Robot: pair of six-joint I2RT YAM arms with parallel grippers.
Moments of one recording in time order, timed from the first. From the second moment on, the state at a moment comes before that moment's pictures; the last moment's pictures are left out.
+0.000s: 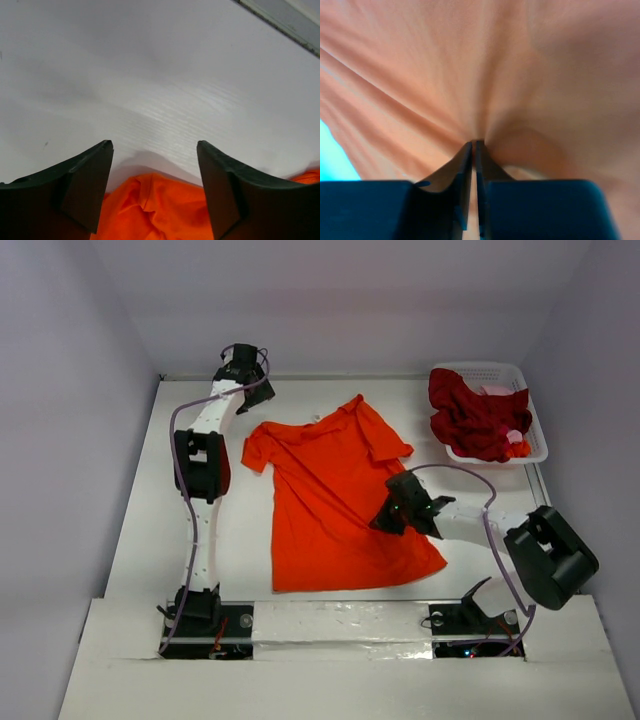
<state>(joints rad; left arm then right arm) -0.15 2.42 2.23 -0.68 -0.16 -0.59 0.63 1.45 0.61 -0.08 0.01 1.10</state>
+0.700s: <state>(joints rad) -0.24 2.15 2.09 -0.61 0.14 -0.63 0.59 1.78 1.84 -0.58 0.26 0.59</state>
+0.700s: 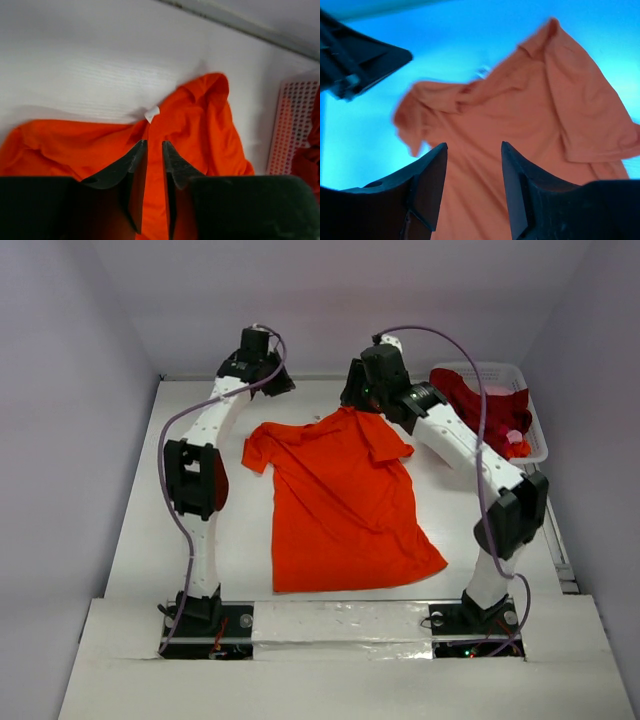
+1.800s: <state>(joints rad) -0.36 2.27 2.05 -0.85 0.03 -0.54 0.45 1.90 1.85 -0.70 0.12 0.62</state>
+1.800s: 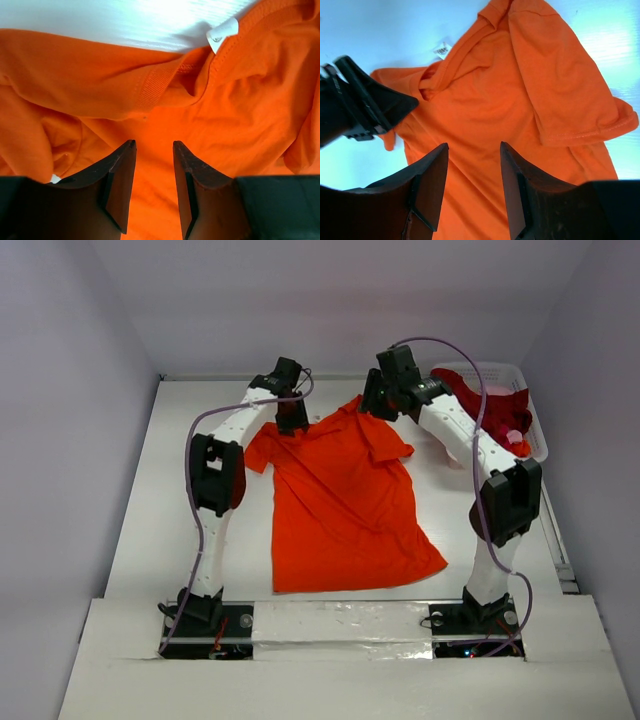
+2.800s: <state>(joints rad) -0.40 2.39 2.09 -0.89 -0.17 -0.50 0.43 1.88 1.83 -0.67 0.06 0.65</state>
